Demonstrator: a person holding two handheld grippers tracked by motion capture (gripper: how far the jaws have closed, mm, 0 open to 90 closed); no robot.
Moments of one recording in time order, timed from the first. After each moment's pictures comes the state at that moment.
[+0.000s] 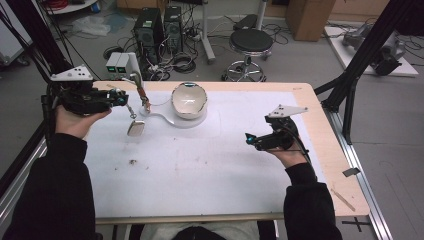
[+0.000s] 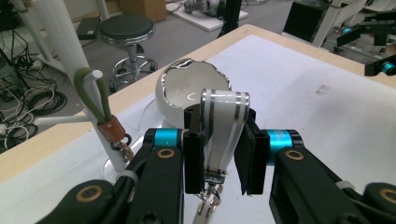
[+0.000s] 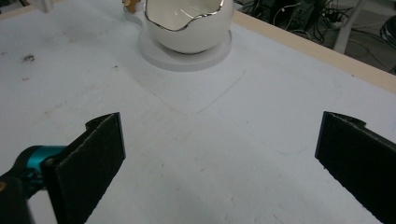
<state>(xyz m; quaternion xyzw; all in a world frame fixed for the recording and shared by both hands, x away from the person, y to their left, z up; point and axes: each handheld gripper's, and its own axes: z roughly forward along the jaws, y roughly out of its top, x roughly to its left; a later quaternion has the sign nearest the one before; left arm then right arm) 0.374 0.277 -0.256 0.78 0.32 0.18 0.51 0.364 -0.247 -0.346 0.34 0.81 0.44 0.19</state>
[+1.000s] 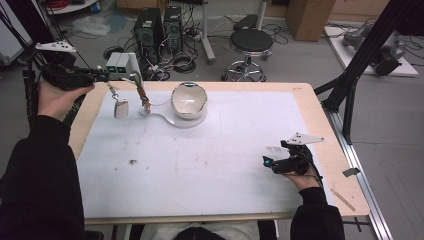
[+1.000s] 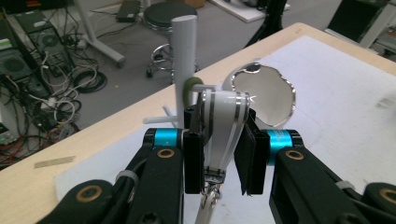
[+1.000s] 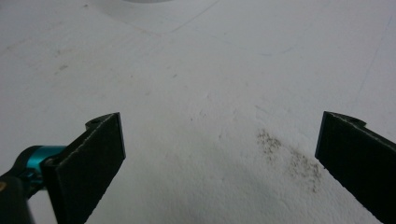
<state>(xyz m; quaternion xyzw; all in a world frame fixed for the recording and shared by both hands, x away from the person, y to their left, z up) 0.426 0.323 -0.232 0.76 0.39 0.21 0.47 0.334 -0.307 -0.424 0.38 0.80 0.44 0.17</state>
